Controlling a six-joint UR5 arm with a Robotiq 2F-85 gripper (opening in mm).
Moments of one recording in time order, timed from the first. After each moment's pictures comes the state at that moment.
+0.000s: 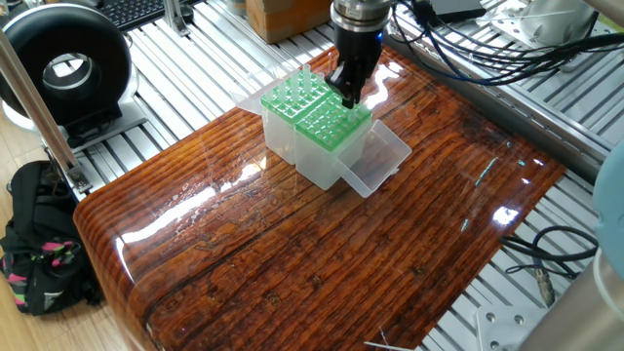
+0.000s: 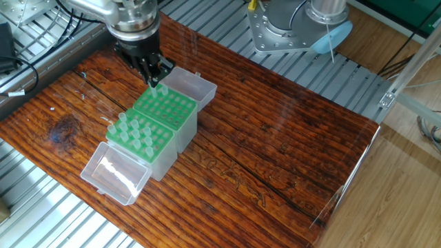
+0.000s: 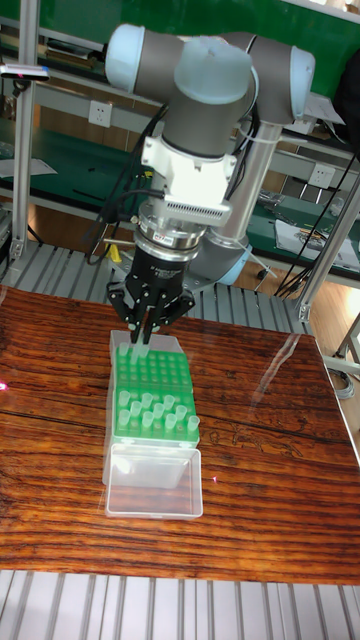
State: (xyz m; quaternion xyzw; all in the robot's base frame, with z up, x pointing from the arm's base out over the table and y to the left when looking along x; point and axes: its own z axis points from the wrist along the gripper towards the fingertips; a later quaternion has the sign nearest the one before) arm 0.523 -0.048 0.184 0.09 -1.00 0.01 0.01
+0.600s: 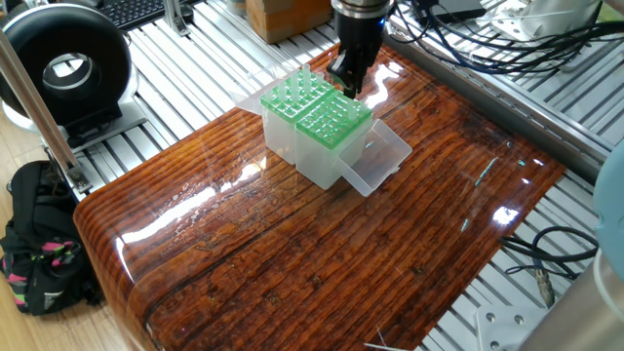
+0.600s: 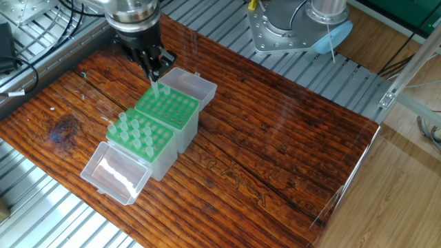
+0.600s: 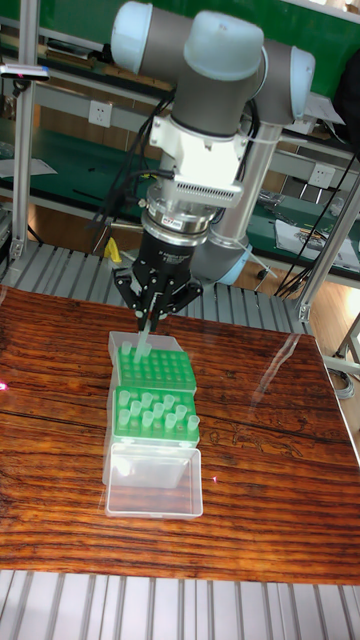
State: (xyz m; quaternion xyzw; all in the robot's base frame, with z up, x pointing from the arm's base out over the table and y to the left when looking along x) arm 0.523 -0.041 0.207 0.09 -1.00 0.00 0.02
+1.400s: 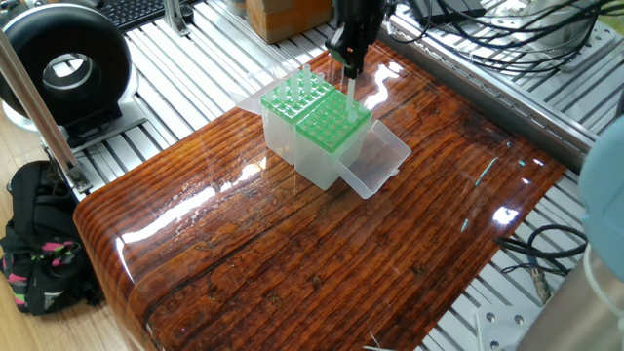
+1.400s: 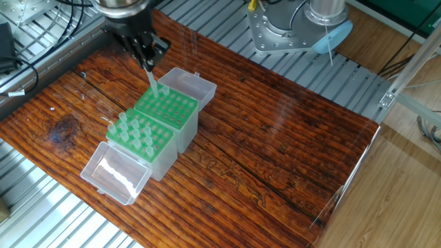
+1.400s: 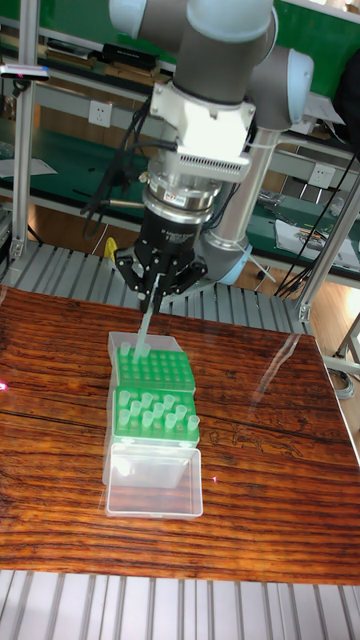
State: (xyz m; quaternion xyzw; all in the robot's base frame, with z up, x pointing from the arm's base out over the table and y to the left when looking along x) arm 0.526 -0.047 0.246 0.10 -0.99 0.00 0.04
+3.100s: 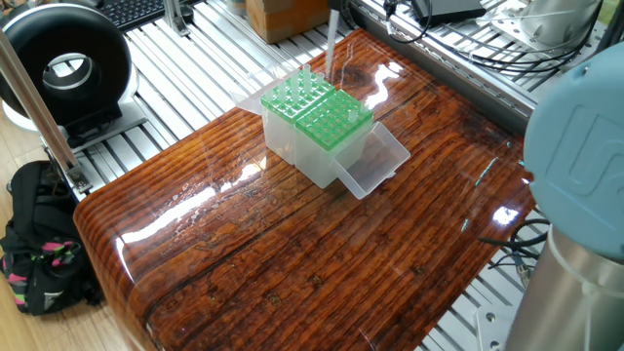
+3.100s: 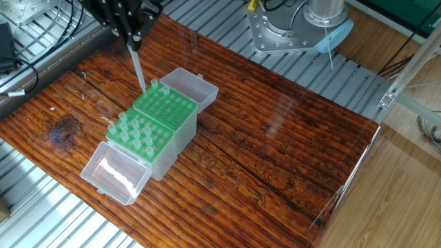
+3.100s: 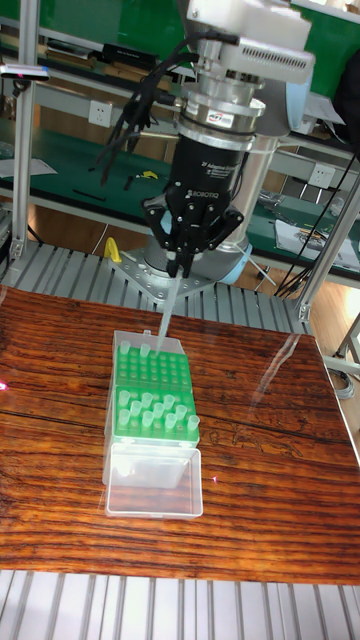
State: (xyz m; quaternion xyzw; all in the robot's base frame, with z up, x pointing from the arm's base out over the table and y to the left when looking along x) arm 0.567 -0.015 0.335 0.18 -0.98 -0.02 -0.02
